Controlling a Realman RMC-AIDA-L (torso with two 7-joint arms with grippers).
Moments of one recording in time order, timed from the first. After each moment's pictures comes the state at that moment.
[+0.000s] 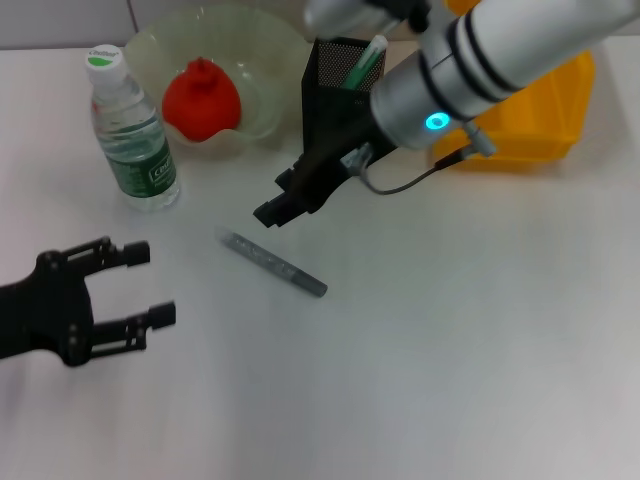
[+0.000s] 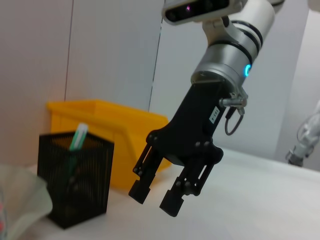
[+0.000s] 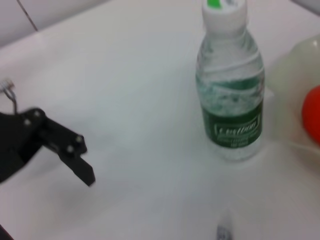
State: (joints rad) left arm -0.31 -1.96 0.71 0.53 1.86 1.73 -1.06; right arm 1.03 2.09 -1.42 -0.70 -2.14 -1.19 2.22
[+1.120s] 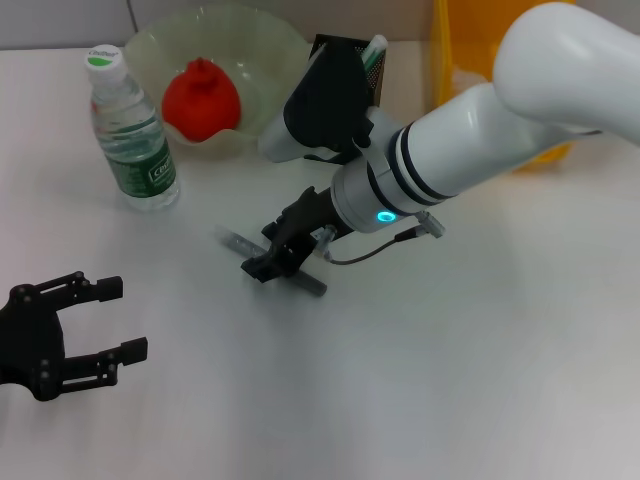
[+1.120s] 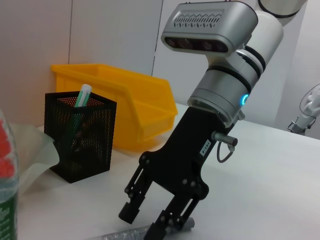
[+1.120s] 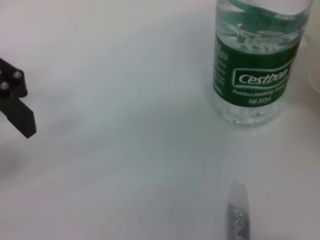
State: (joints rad) left arm -0.26 -1.94 0.70 0.55 1.92 1.73 -1.06; right arm 1.01 2.09 -2.02 -0.57 -1.75 -0.74 2.22
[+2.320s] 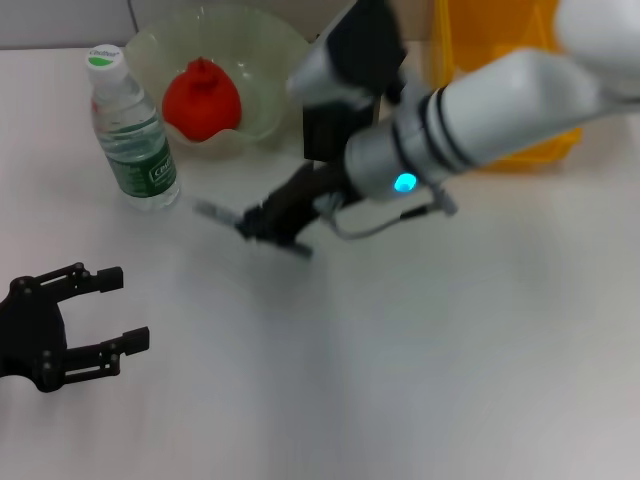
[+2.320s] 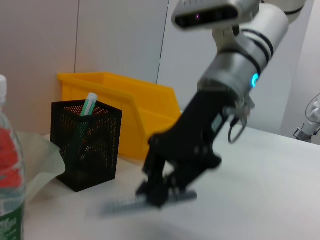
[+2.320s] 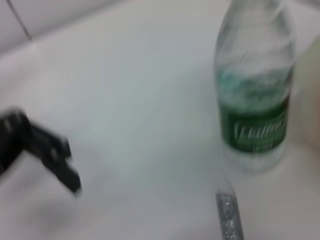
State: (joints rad) left arm -0.26 -1.95 0.68 0.55 1.92 1.73 -1.05; right arm 0.92 2.07 -1.77 -0.69 -1.78 -0.91 2.17
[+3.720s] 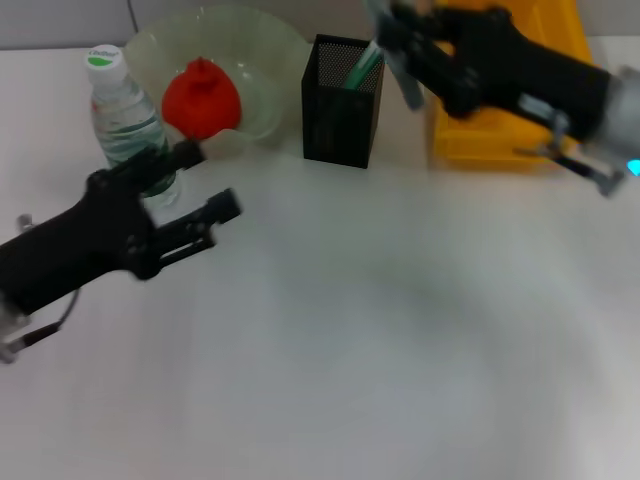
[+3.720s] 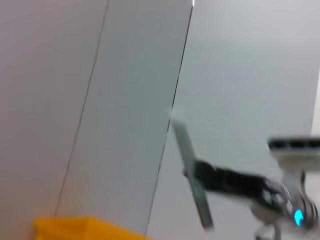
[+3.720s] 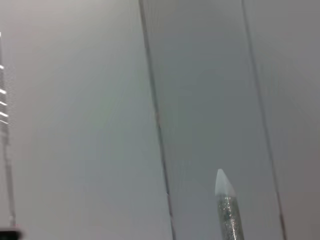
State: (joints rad) left arm -0.39 -2.07 0.63 0.38 1.66 1.79 -1.01; right arm 0.51 2.07 -1.16 -0.59 -1.15 -1.44 1.12
